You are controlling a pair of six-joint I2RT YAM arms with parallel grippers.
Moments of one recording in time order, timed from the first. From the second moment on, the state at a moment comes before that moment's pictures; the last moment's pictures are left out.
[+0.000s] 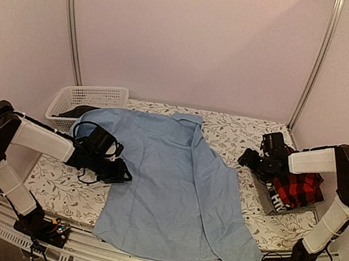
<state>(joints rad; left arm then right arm) -0.59 1.57 0.63 -0.02 0.25 -0.74 0.33 1.71 0.84 0.00 -0.01 0.68</state>
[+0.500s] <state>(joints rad) -0.59 1.55 0.67 -0.08 0.25 -0.73 0.55 1.65 1.01 -0.21 0.12 0.60</state>
